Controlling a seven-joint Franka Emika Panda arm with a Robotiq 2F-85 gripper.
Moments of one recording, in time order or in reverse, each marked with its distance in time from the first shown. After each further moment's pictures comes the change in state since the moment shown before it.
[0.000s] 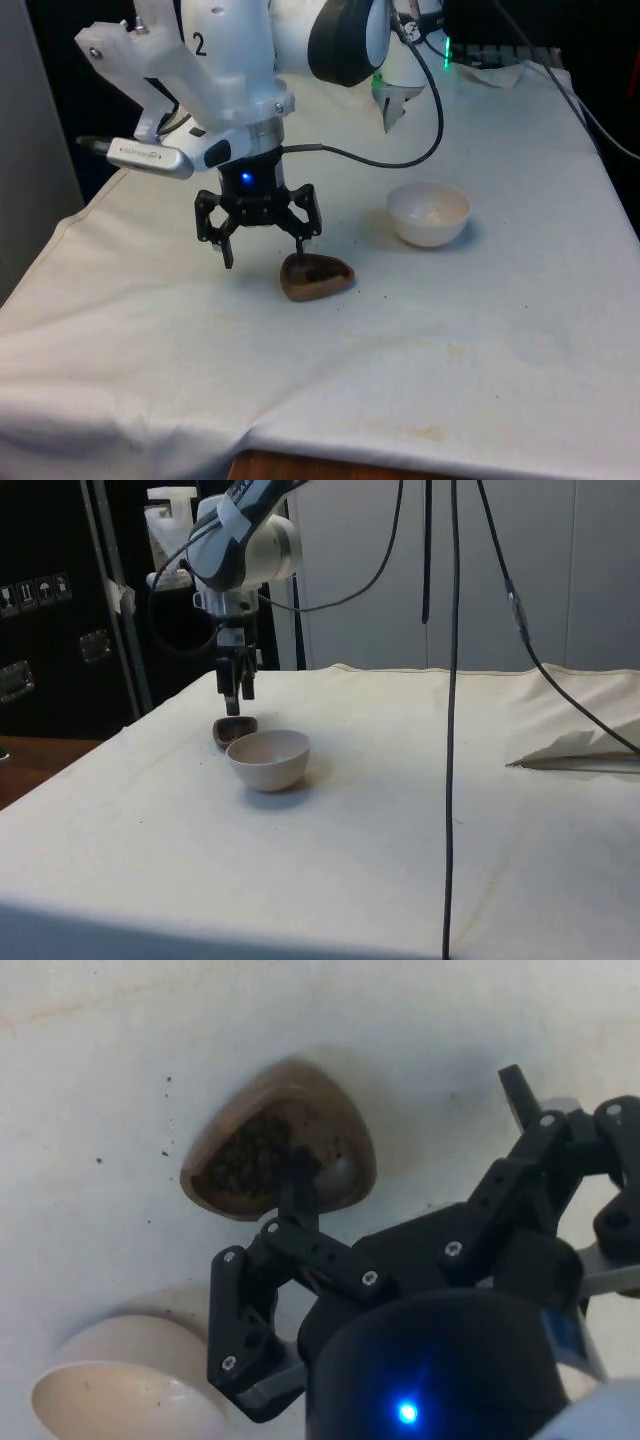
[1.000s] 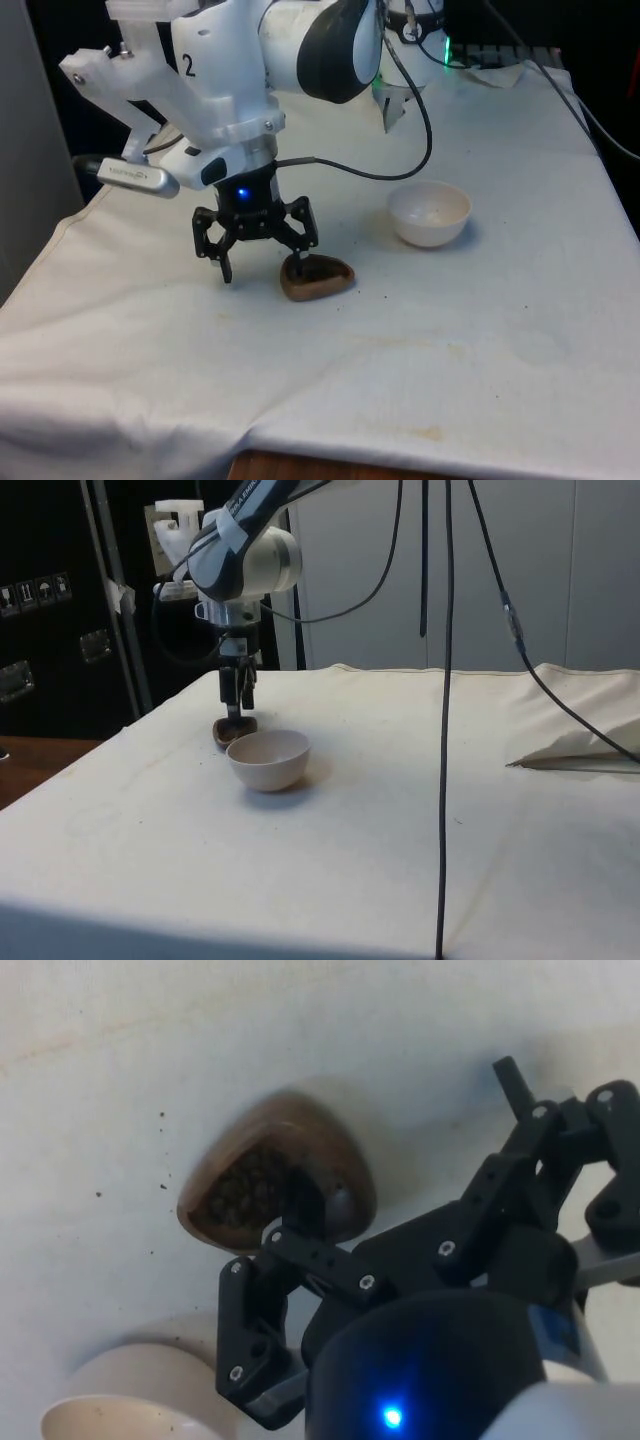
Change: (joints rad) arm -0.007 0.053 -0.010 0.042 0.064 -0.002 -0.089
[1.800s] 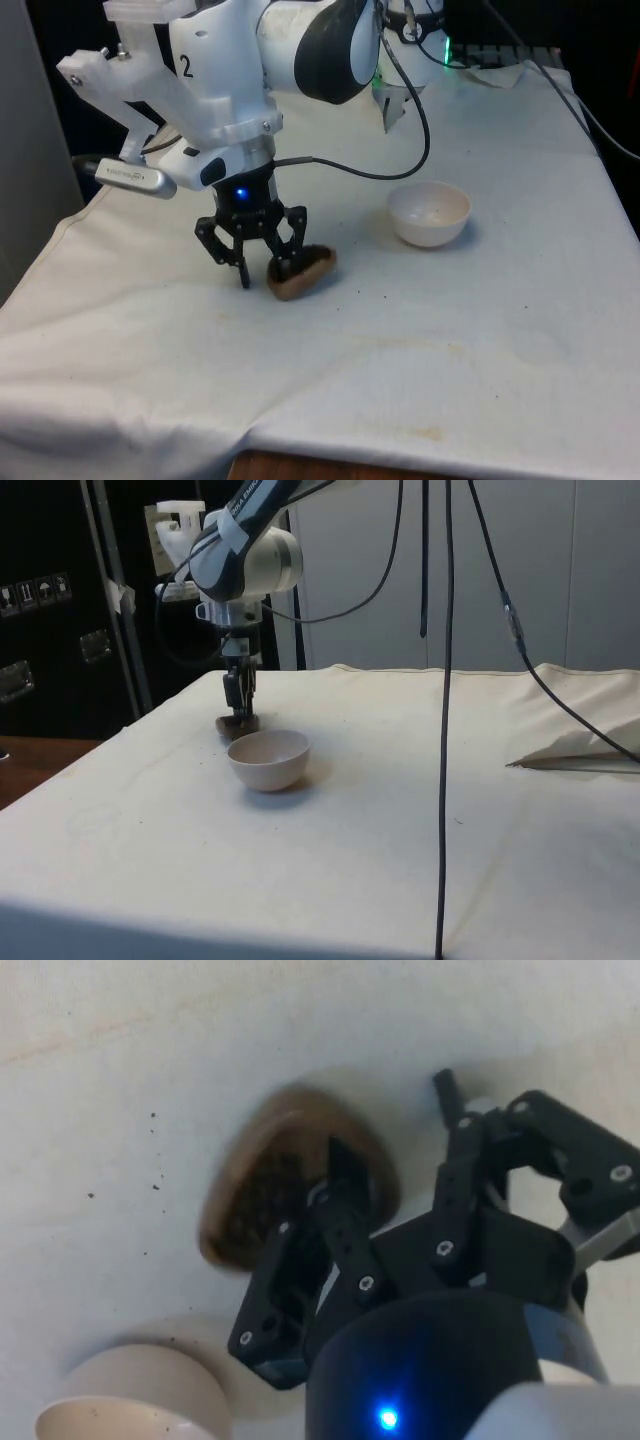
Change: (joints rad) arm -0.001 0.002 -0.005 0.000 0.000 -0.004 -0.027
